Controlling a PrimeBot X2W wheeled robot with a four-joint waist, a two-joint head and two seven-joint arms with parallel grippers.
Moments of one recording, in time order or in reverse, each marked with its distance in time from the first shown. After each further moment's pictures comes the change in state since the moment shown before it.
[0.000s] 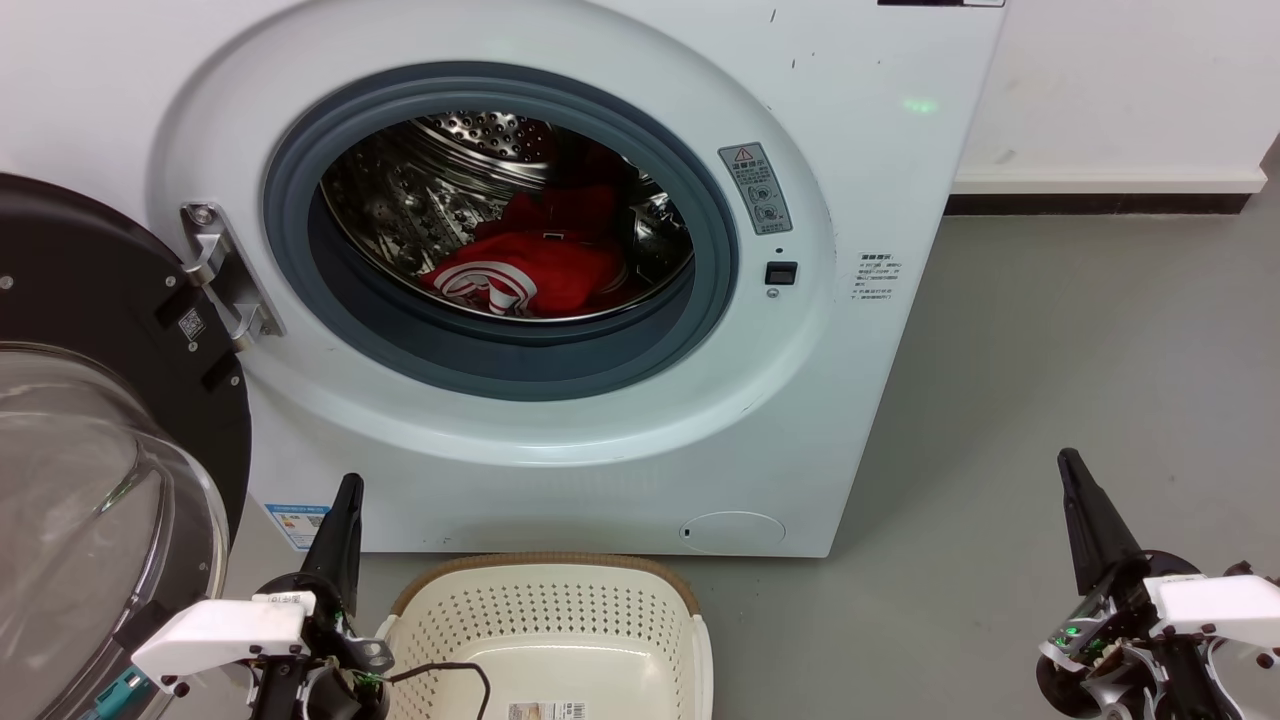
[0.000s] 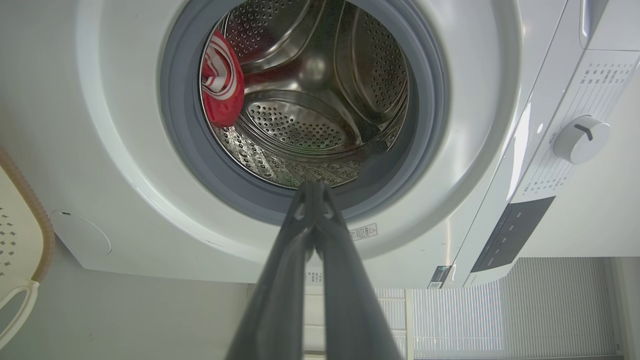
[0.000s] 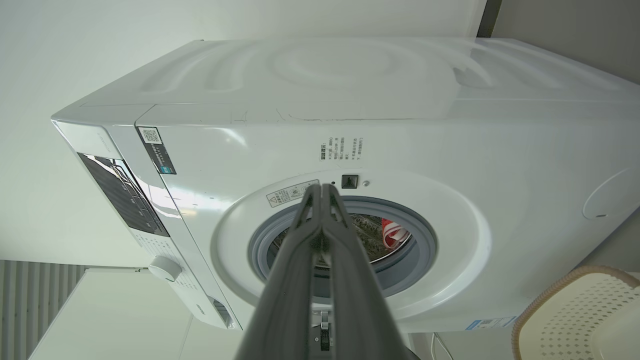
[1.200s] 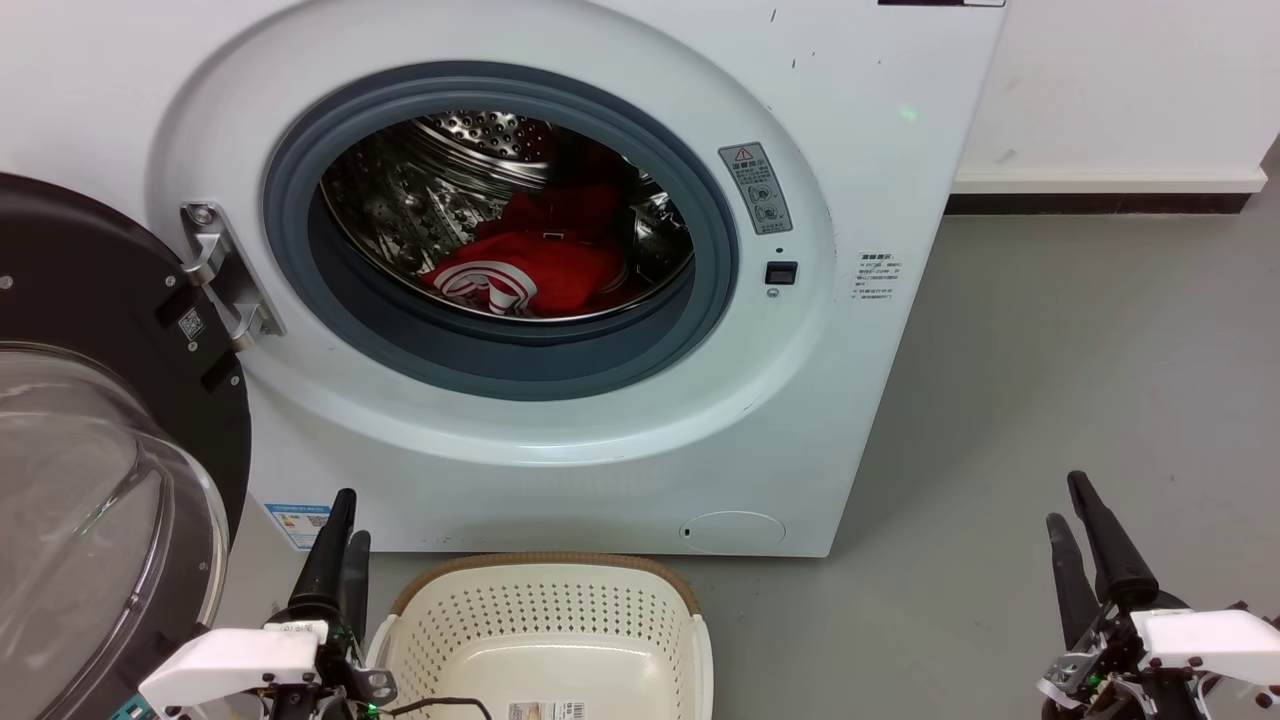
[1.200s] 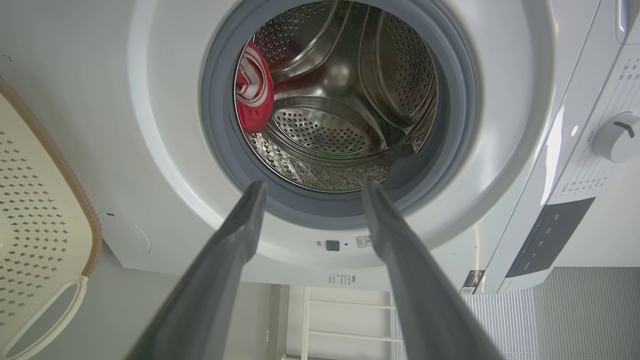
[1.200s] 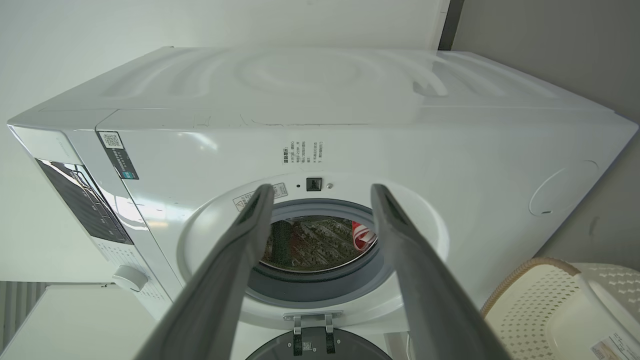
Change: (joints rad) left arm 0.041 -0.004 -0.009 0.019 0.036 0.001 -0.032; right arm 0.043 0.002 0.006 0.032 -0.027 0.000 -0.031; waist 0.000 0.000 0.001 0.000
